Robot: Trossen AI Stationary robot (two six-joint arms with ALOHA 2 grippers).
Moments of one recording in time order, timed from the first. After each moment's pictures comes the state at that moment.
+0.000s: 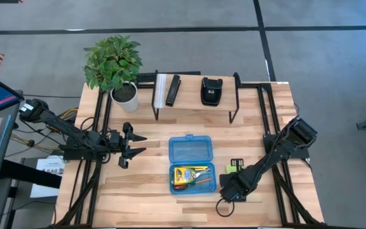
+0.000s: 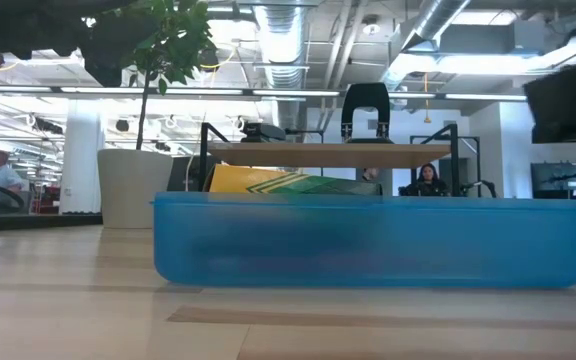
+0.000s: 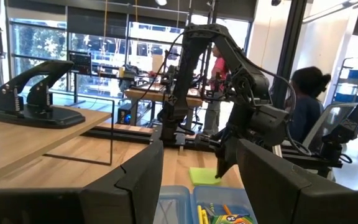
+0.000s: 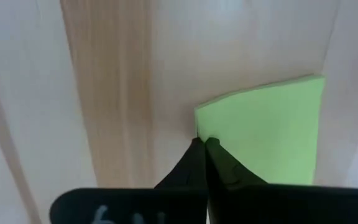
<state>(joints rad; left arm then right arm) -0.43 0.77 0.11 0.85 -0.45 -0.07 0.67 1.81 1.09 -0.95 0.10 0.68</state>
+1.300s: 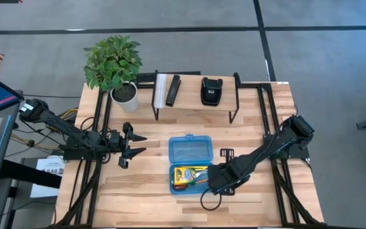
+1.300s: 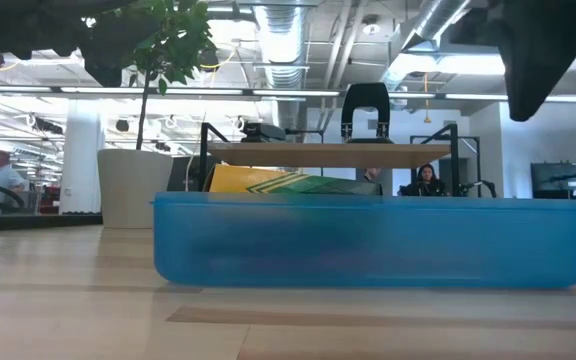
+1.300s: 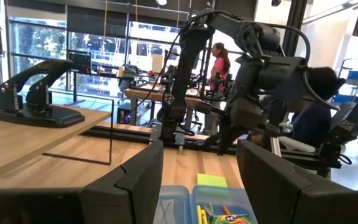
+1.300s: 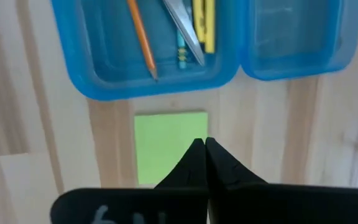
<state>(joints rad) -0.43 0.77 0.11 0.85 -0.45 -0.07 0.54 1.80 1.48 -1.25 0.21 0.57</state>
